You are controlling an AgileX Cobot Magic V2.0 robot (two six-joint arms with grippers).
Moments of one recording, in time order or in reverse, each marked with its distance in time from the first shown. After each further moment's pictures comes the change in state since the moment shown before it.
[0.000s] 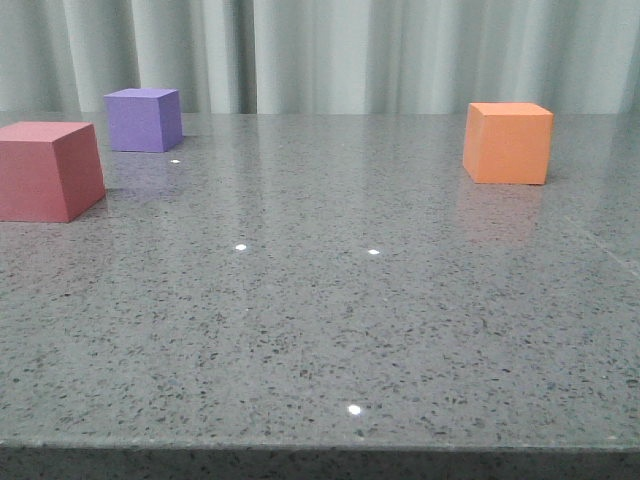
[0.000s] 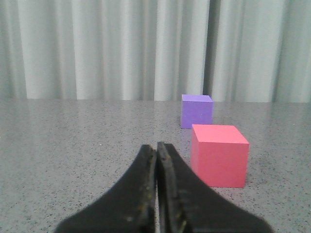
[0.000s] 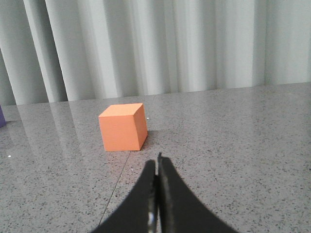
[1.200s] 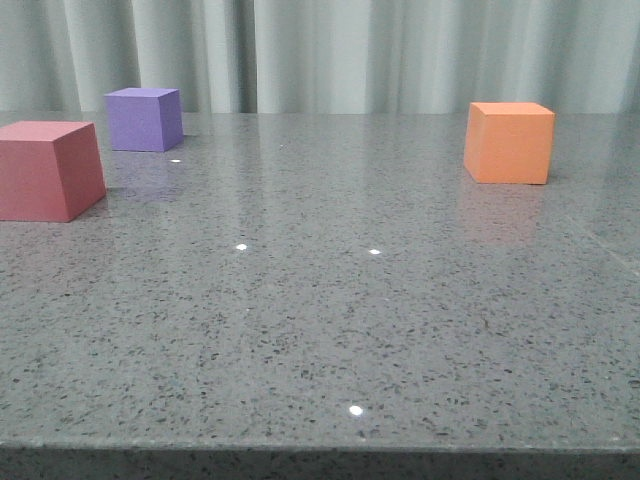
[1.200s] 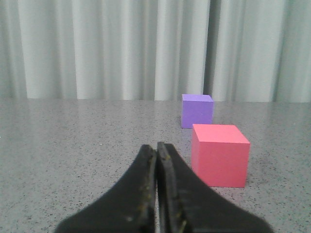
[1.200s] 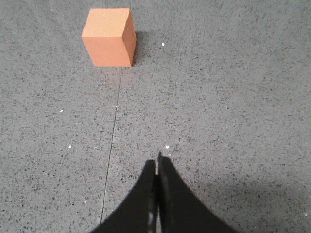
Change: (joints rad) left arm 0.000 0.000 0.000 0.000 0.000 0.000; right arm 0.000 0.678 -0.860 0.000 0.912 0.000
